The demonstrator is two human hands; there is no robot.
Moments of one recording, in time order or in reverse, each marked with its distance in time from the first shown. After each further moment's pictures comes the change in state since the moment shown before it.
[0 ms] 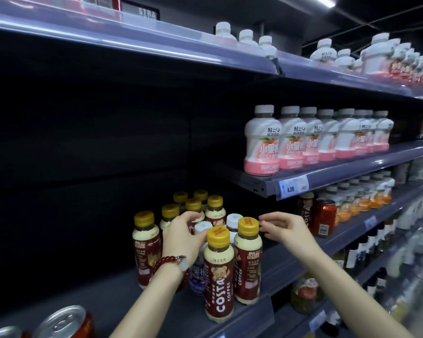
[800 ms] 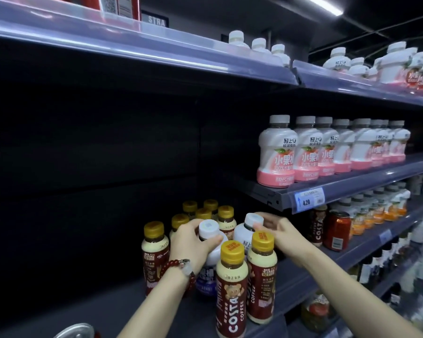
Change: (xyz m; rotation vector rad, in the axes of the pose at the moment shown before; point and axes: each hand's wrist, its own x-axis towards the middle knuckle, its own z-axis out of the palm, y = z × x) left_hand 0.014 -0.002 -0.009 -0.093 -0.099 -0.052; right_hand 0.035 -0.010 0.029 -0.035 -0.232 -0.039
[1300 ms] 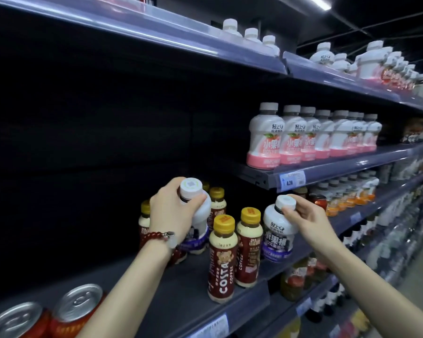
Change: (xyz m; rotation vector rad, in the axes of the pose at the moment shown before) left_hand -0.027 0.040 -0.048 -0.043 0.156 0.112; right_hand -0.077 -0.018 -0.033 -0.075 0.321 -0.145
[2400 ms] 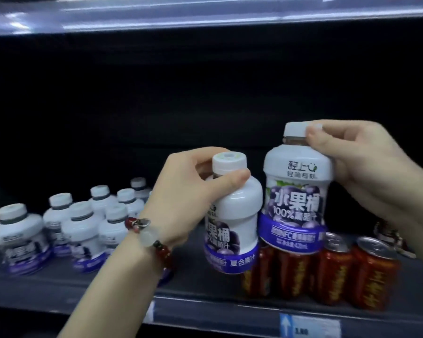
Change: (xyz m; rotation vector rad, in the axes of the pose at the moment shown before) left_hand -0.147 -0.011 -0.403 -0.051 0.143 -0.108; right_hand -0.145 -0.296 0.329 0.438 -0.679 -0.164
